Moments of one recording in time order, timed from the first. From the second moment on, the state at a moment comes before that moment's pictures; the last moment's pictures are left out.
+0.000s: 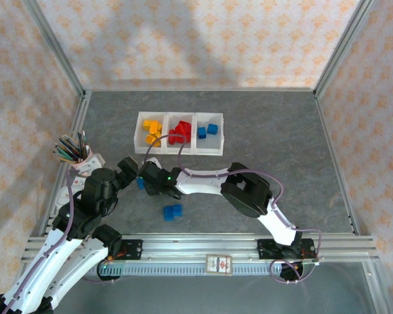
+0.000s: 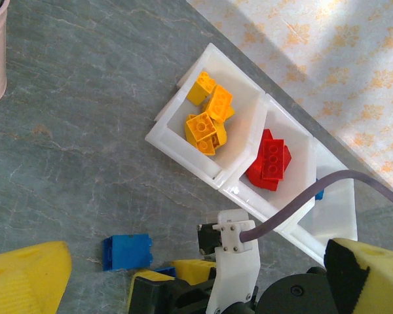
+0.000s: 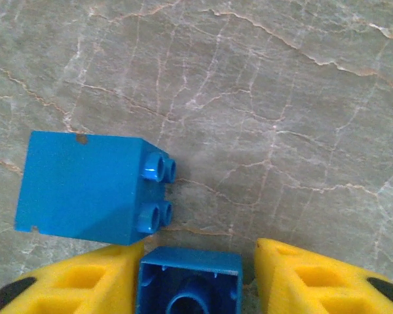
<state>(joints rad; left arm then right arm) -0.46 0.48 0.67 -0.77 -0.42 -0.96 1.15 2.21 1.59 -0.35 0.19 0.52</state>
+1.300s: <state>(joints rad) -0.46 0.78 0.67 -0.43 -0.28 -0.84 0.66 1.89 1.47 -0.38 0.25 0.52</state>
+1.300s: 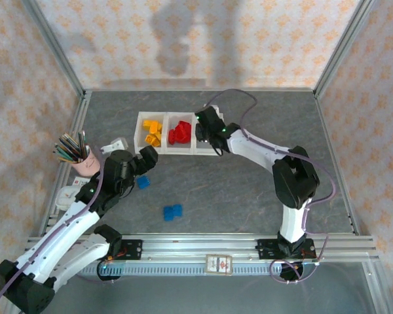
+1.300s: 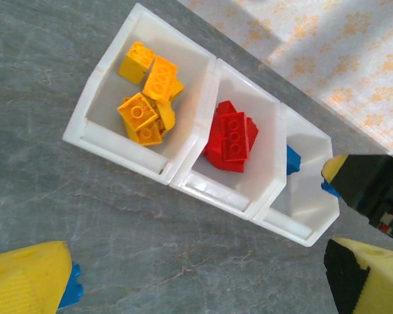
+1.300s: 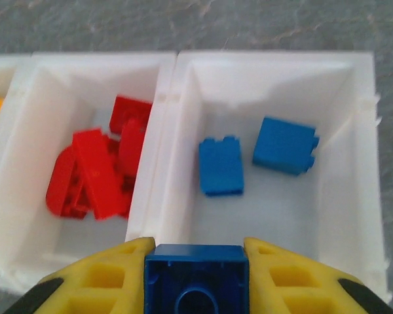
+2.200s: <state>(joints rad) -0.45 0.77 0.69 -0.40 -0.30 -0.80 0.67 1.95 1.55 -0.39 0.27 0.48</state>
